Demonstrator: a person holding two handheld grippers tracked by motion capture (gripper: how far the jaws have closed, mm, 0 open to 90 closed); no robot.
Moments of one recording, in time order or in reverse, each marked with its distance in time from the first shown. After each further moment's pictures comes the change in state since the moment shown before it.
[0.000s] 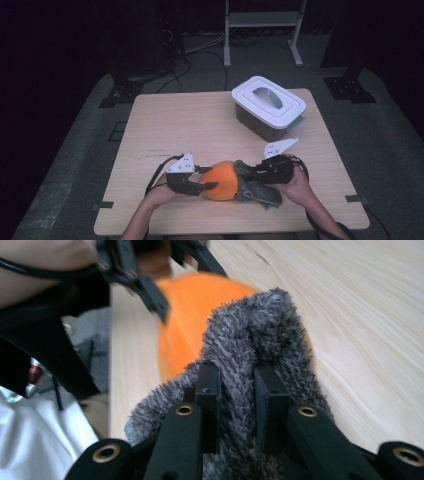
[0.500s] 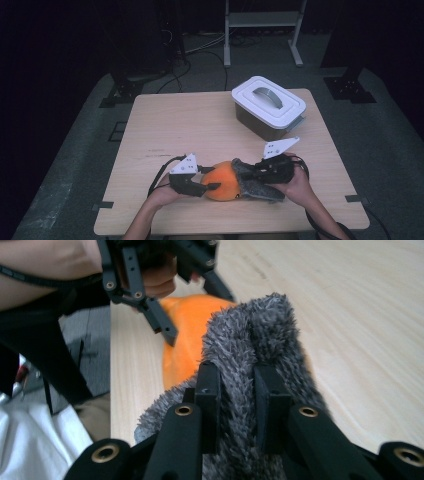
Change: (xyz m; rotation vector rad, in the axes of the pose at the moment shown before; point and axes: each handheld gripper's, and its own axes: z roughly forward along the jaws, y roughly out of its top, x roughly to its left) left arm -0.007 0.005 0.006 -0.007 0.005 0.023; right arm 0.014 0.013 -0.004 -0.013 -0.026 -0.051
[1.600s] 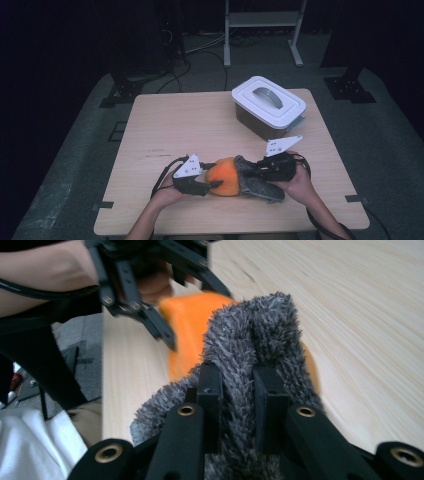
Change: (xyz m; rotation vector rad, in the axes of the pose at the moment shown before) left arm -0.002 0.001 0.008 -0.028 0.084 0.066; right arm -0.006 -0.001 -0.004 -0.011 -0.016 0.001
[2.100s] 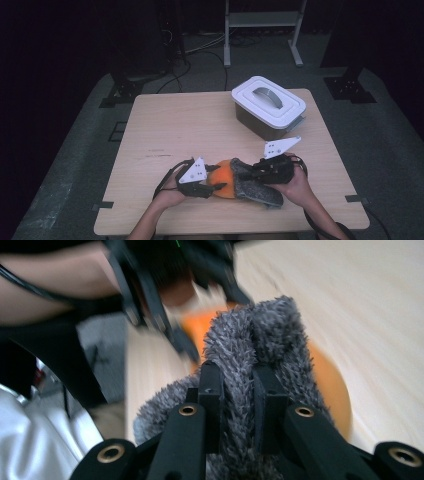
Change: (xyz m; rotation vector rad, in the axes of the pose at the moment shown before) left arm -0.013 0.010 0.005 0.023 0.007 0.100; right arm 0.013 0.008 0.000 -0.045 0.060 -0.012
